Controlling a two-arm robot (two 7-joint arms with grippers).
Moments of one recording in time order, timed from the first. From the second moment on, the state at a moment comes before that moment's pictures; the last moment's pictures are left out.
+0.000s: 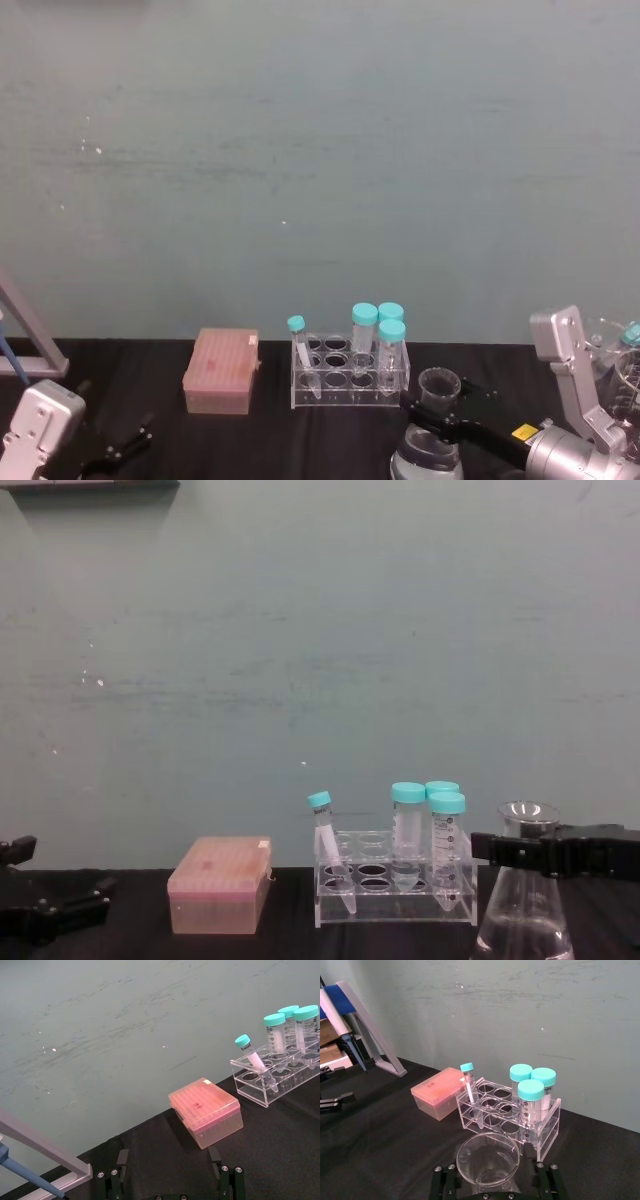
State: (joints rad) left arm -0.20 0.60 0.45 -1.41 -0.25 -0.12 0.03; right arm 0.36 0.43 -0.37 -1.34 0.51 0.18 0.42
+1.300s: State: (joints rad) left arm -0.20 0.60 0.45 -1.41 -0.25 -0.12 0.03; right arm 0.33 0.44 -0.28 -1.46 0.53 0.06 0.37
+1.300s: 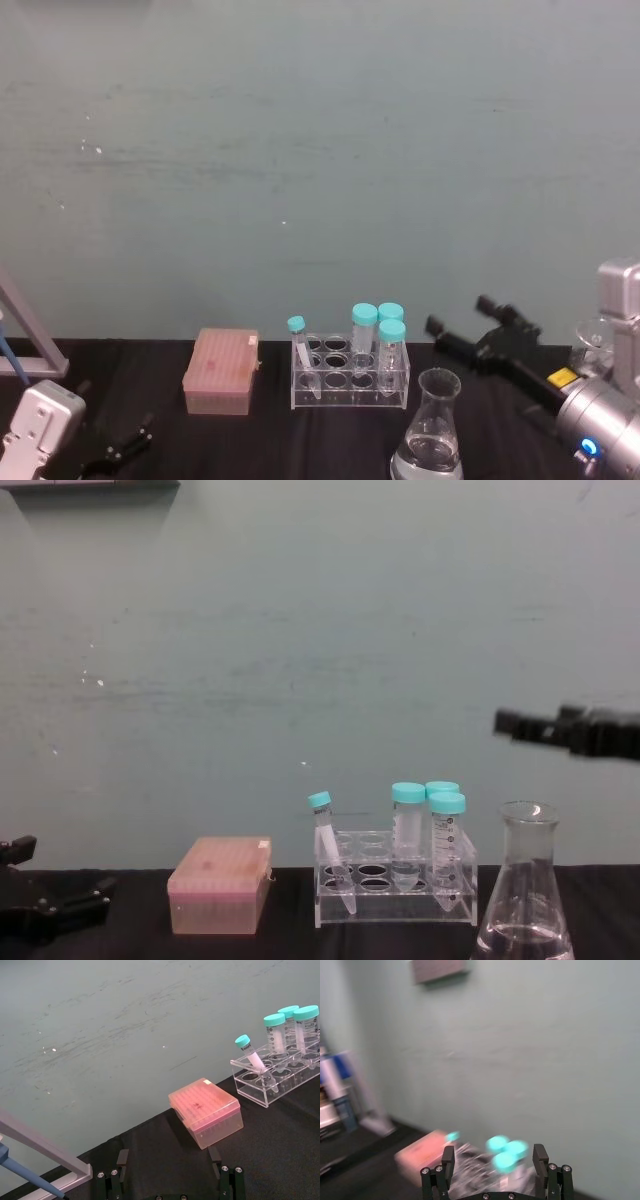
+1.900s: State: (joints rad) left arm -0.20 0.60 0.45 -1.41 -0.25 -0.12 0.03; right arm 0.24 0.39 -0.18 -1.43 0.29 0.06 0.00
